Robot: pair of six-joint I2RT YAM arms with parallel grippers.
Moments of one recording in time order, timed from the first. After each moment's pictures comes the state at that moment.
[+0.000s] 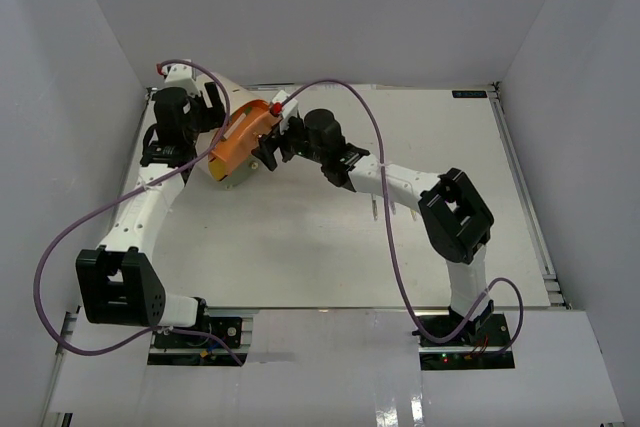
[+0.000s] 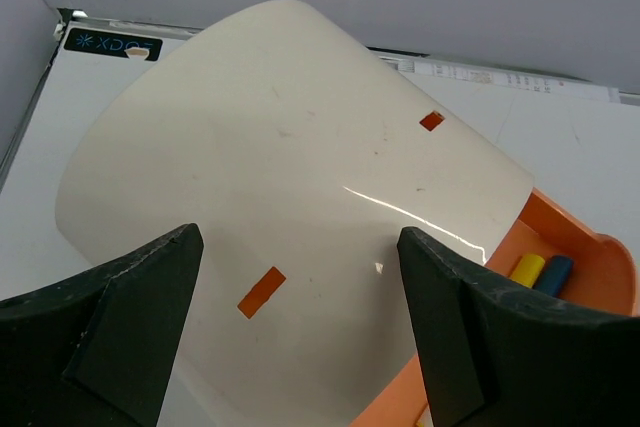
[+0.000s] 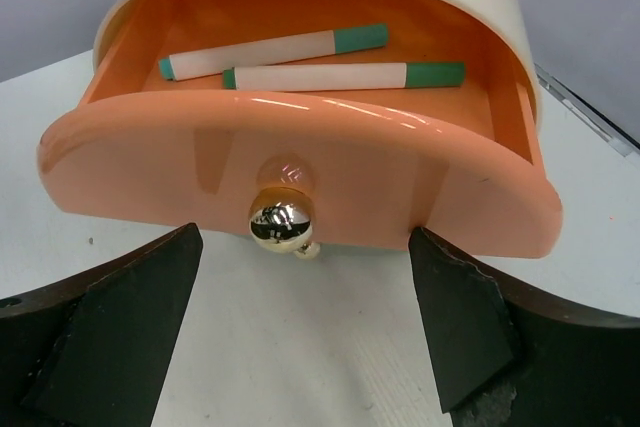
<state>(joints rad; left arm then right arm) -0.08 1.37 1.17 -0.05 -0.10 -0.14 0.83 1.96 1.48 0.35 -0.24 -0.04</state>
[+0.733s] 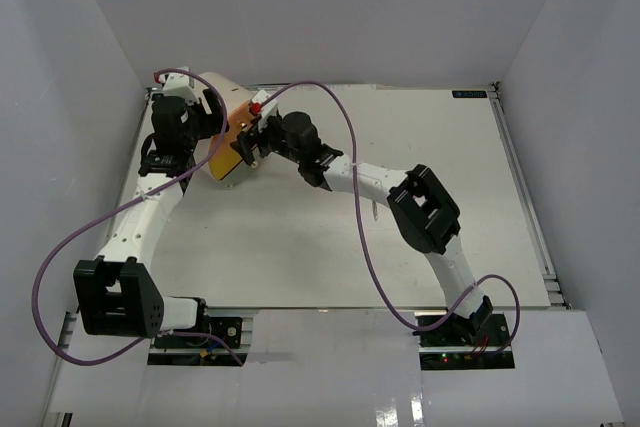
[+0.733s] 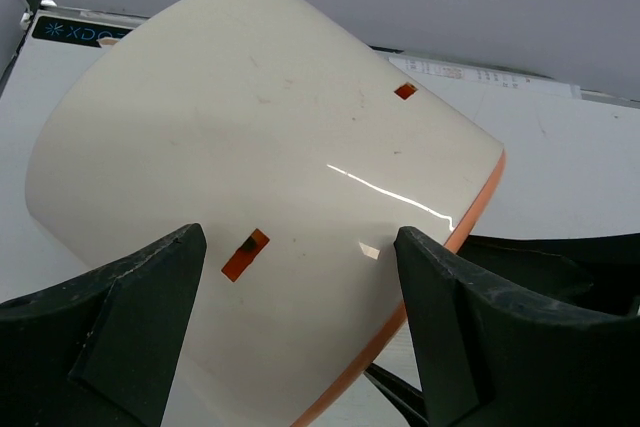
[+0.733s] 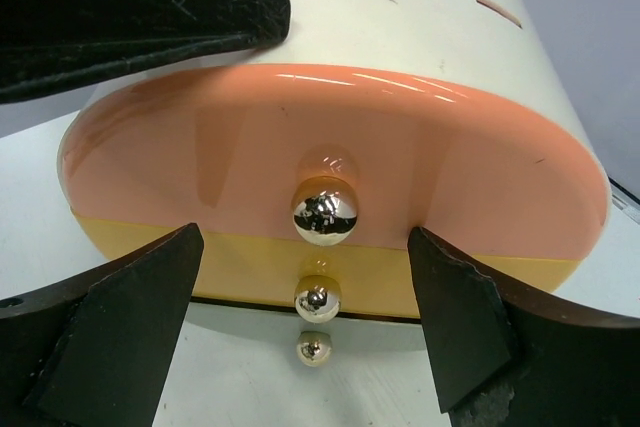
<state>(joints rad) -0.07 1.31 1.09 -0.02 -0.04 -0.18 0.89 2.19 1.70 0.46 -0.16 -0.03</state>
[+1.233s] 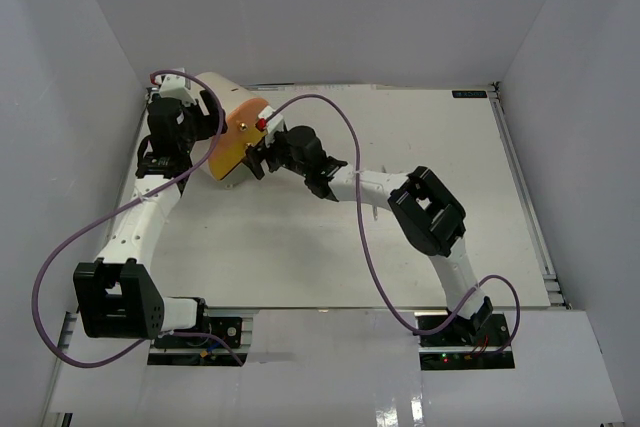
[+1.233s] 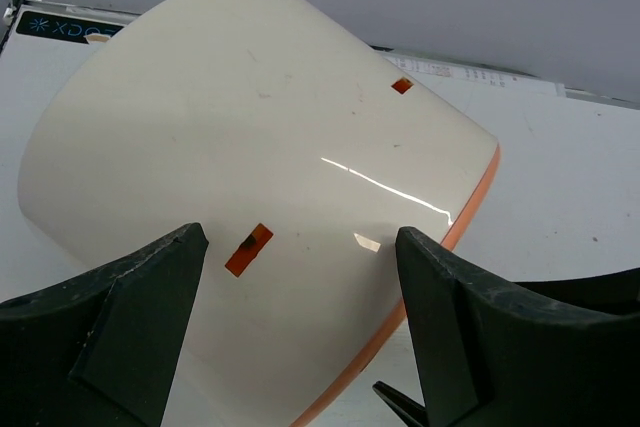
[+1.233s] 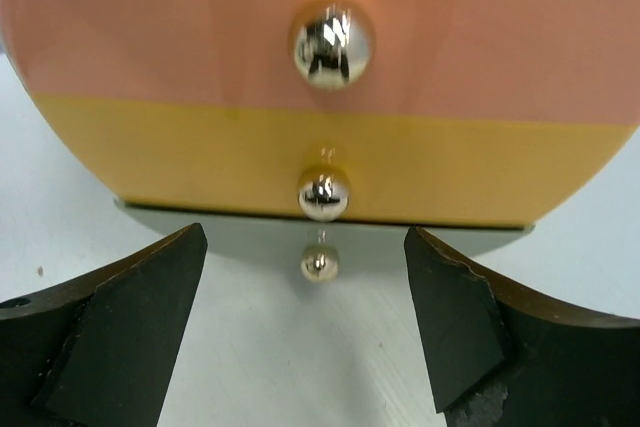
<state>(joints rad) -0.05 1.30 1.07 -0.01 0.00 -0.20 0.89 2.15 1.56 0.48 -0.12 -0.04</state>
